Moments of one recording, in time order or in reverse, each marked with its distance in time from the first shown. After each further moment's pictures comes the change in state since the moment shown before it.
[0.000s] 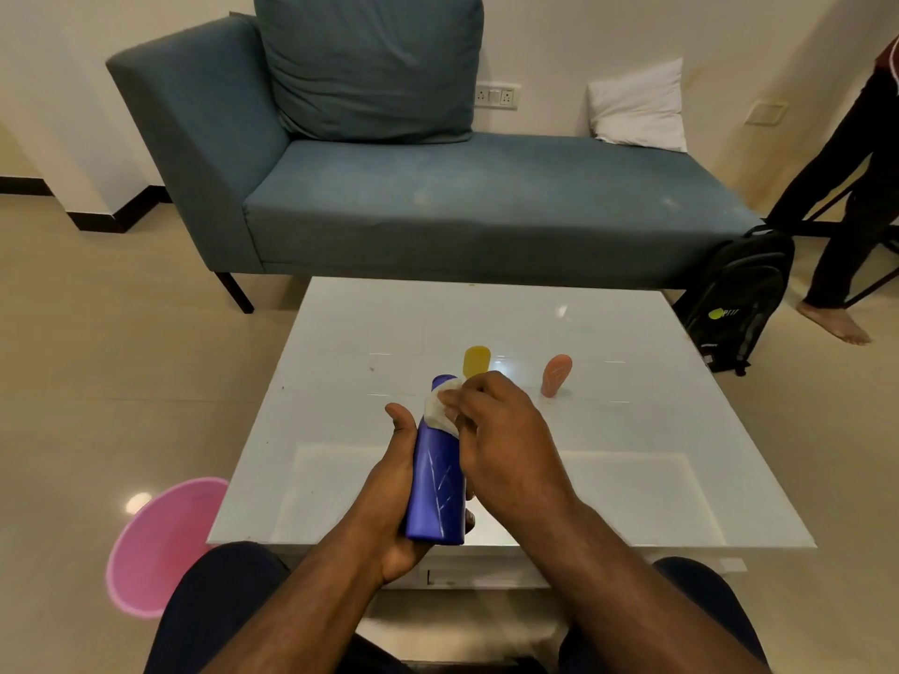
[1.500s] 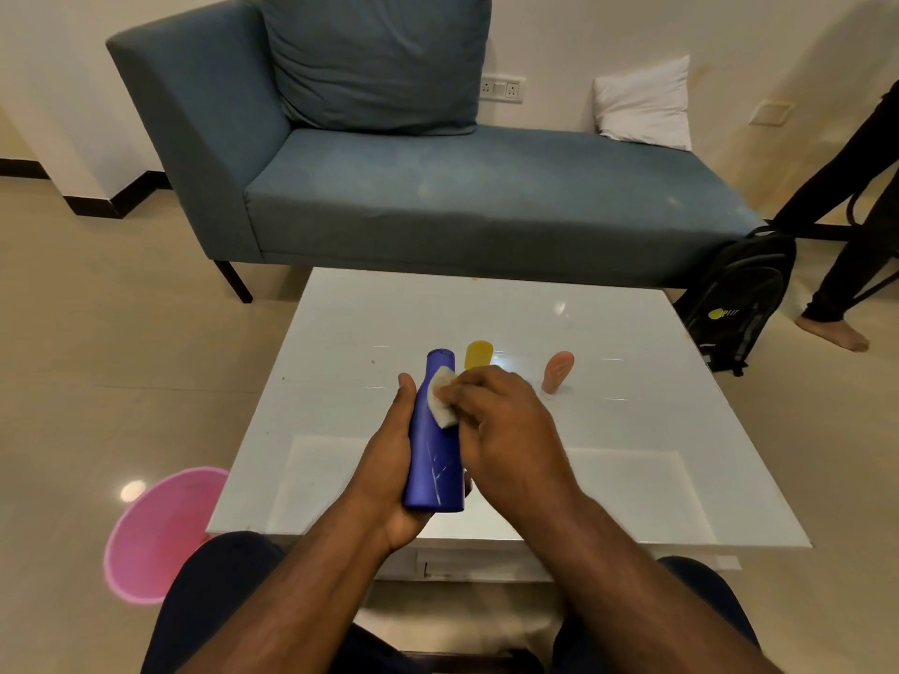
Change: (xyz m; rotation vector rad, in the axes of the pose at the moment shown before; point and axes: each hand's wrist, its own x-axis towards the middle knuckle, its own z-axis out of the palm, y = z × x) left_hand 0.006 0.016 0.005 -0.126 -0.081 0.067; right_hand 0.002 -0.003 -0.001 -0.052 0.071 -0.112
